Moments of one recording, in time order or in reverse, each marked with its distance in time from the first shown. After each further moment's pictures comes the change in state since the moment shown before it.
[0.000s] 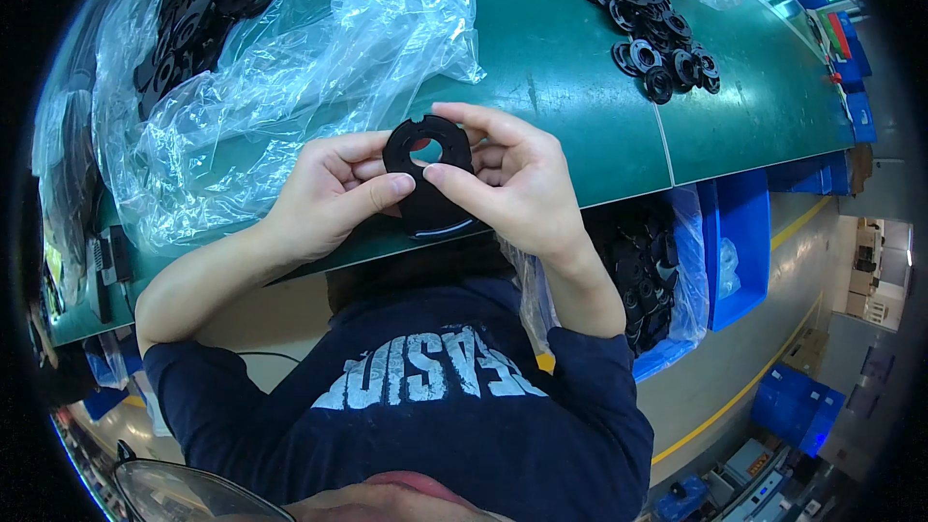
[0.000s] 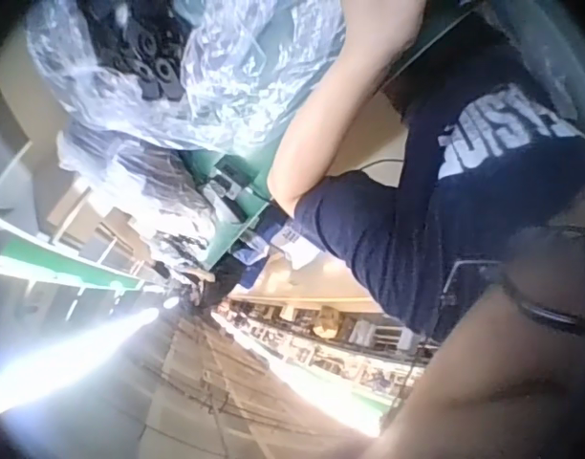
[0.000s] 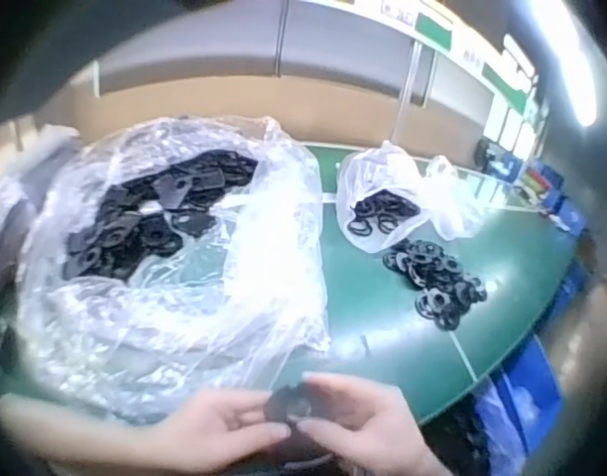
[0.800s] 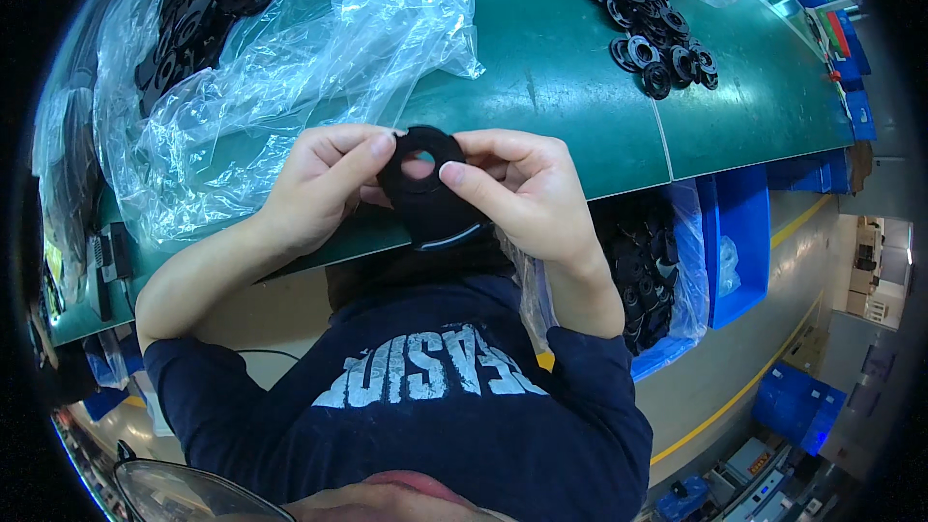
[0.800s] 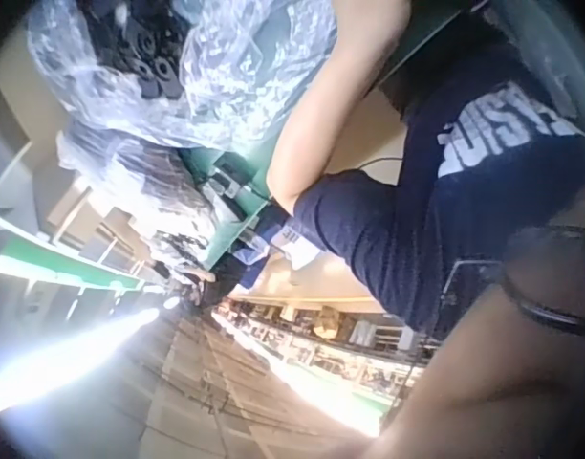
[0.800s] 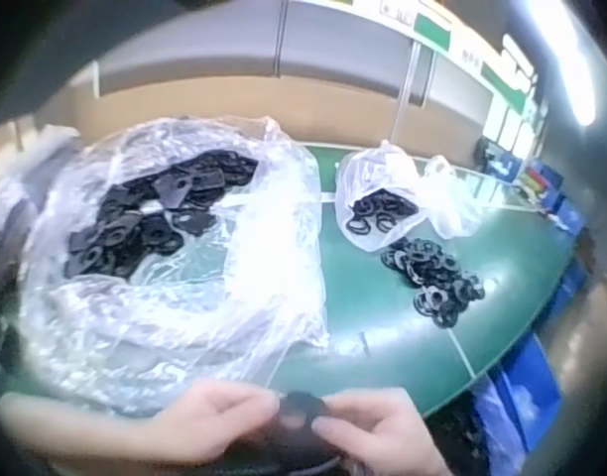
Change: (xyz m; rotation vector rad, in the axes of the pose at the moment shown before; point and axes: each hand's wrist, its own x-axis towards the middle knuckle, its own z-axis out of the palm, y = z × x) left_hand -0.001 0.002 -0.001 -0.058 0.003 -0.040; right_hand -0.014 -0.004 -0.010 0.098 -0.052 0.002
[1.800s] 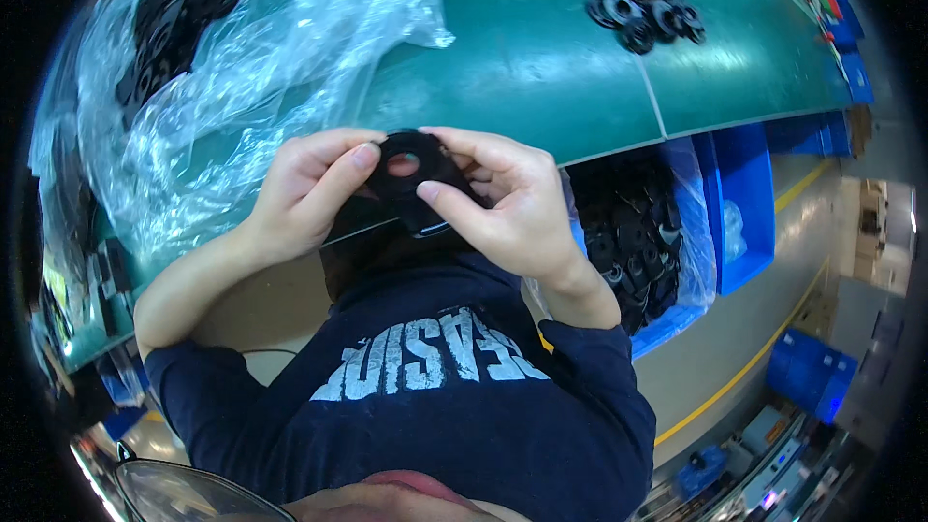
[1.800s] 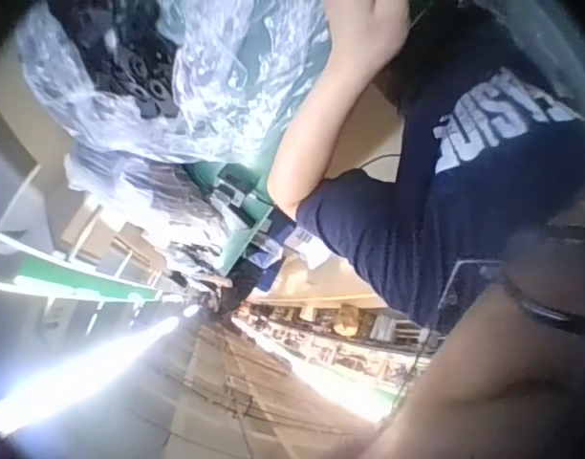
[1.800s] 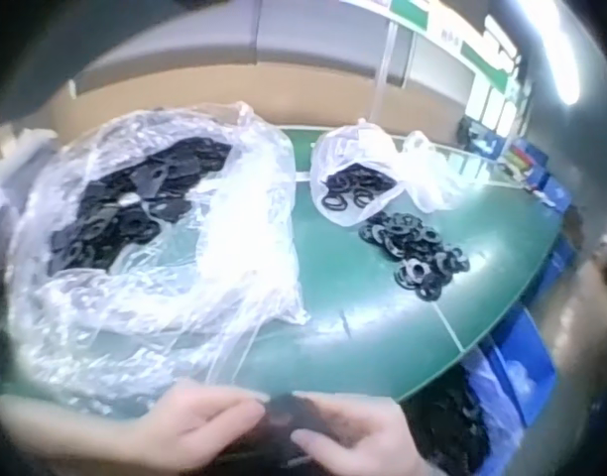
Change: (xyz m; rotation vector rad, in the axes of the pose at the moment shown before) left_hand -0.005 -0.004 0.011 0.298 -0.048 0.160; right_hand -0.033 0.014 0.009 -0.090 0.082 -0.077
